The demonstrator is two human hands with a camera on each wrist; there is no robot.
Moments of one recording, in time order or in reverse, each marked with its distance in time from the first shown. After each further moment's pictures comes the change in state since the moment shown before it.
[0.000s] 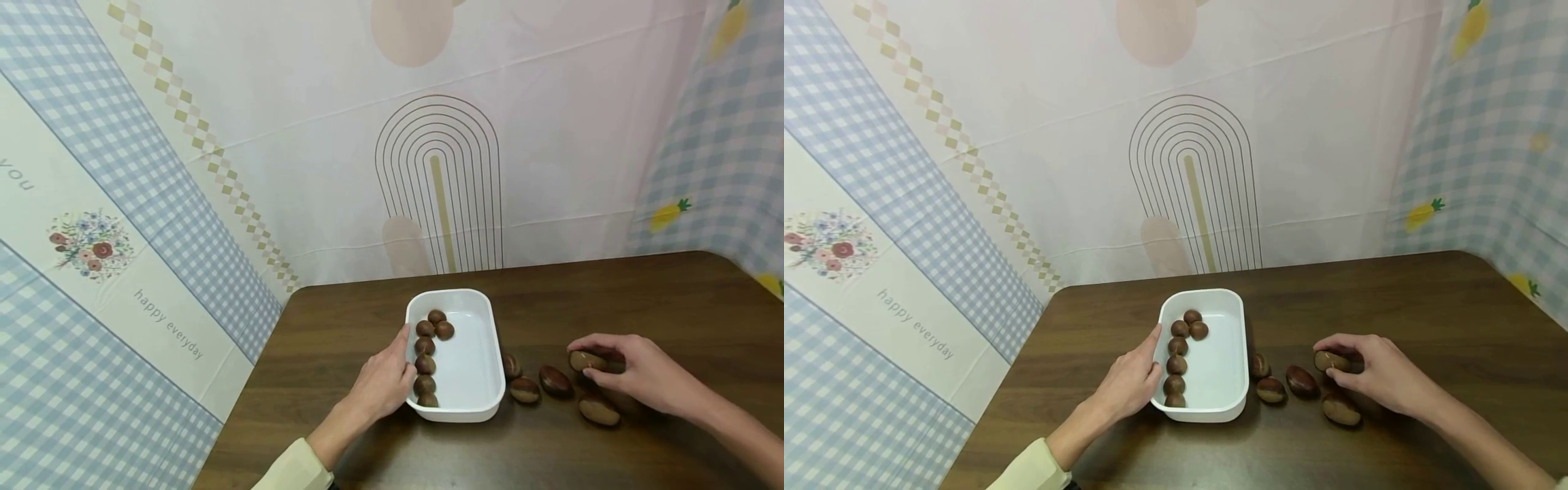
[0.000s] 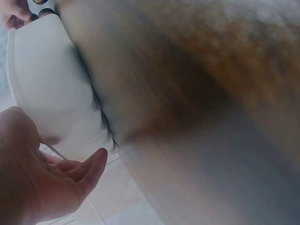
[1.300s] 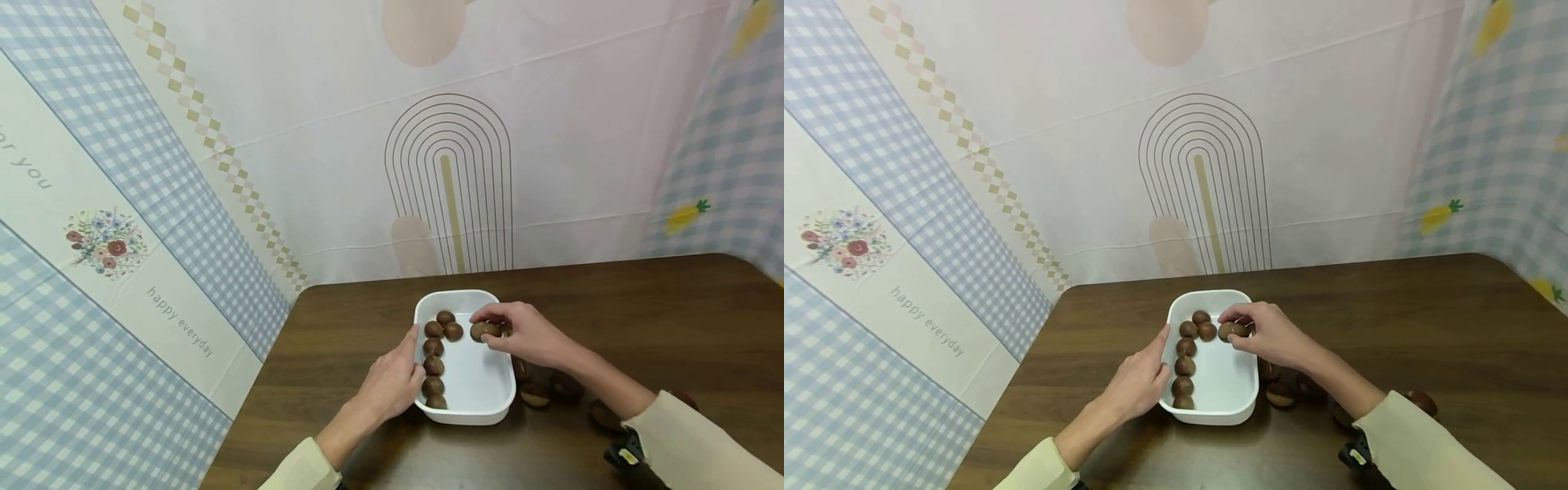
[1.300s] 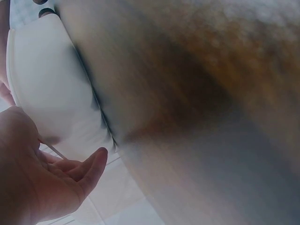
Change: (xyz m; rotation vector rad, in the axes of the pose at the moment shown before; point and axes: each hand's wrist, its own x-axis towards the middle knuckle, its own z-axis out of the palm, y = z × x) left_hand 0.000 -0.001 0.001 0.028 0.003 0.021; right_hand 0.120 -0.082 0.065 0.195 -0.042 -0.151
